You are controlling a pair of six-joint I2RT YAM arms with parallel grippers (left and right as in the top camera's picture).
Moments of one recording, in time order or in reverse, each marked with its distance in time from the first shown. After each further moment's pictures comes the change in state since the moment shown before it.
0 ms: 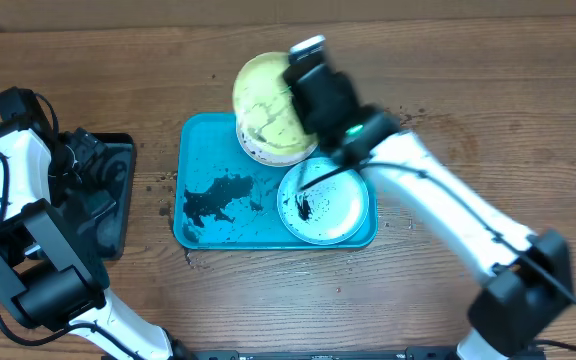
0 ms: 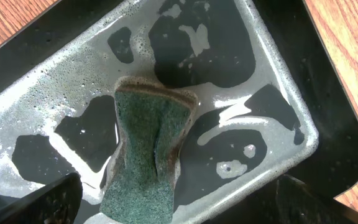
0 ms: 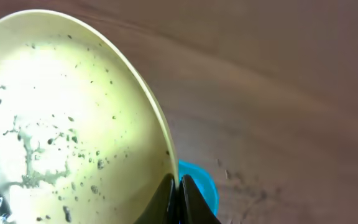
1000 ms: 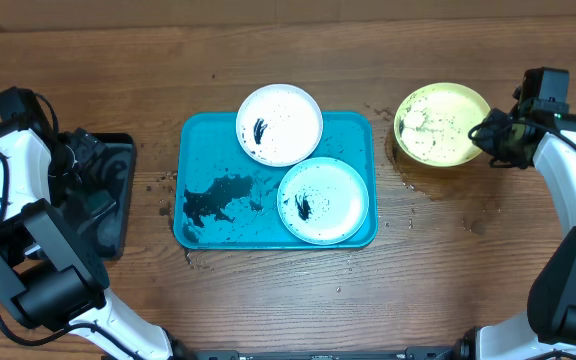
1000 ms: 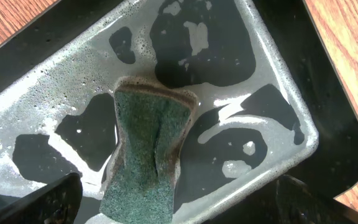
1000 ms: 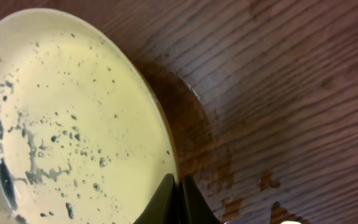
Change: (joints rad) left arm 0.000 0.000 0.000 0.000 0.000 0.000; right arm -0.821 -0.079 -0.375 -0.064 -0.477 0.253
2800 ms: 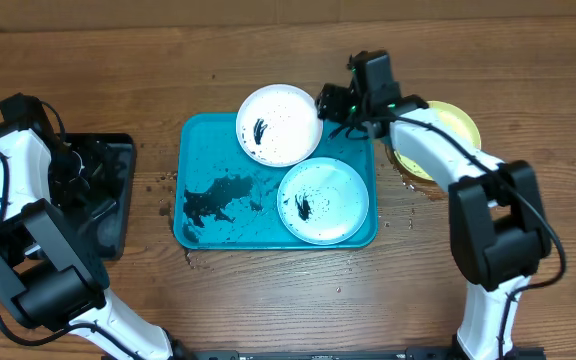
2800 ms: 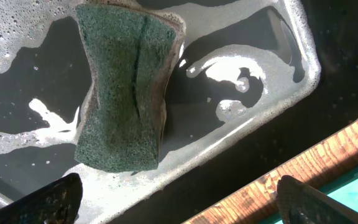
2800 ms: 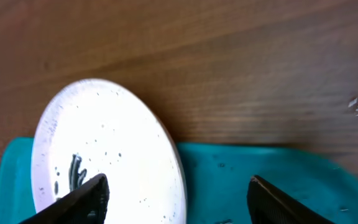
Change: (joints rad) left arm 0.000 0.000 0.000 -0.128 0.127 0.000; right arm 0.562 0.354 0.219 0.422 -0.135 0.187
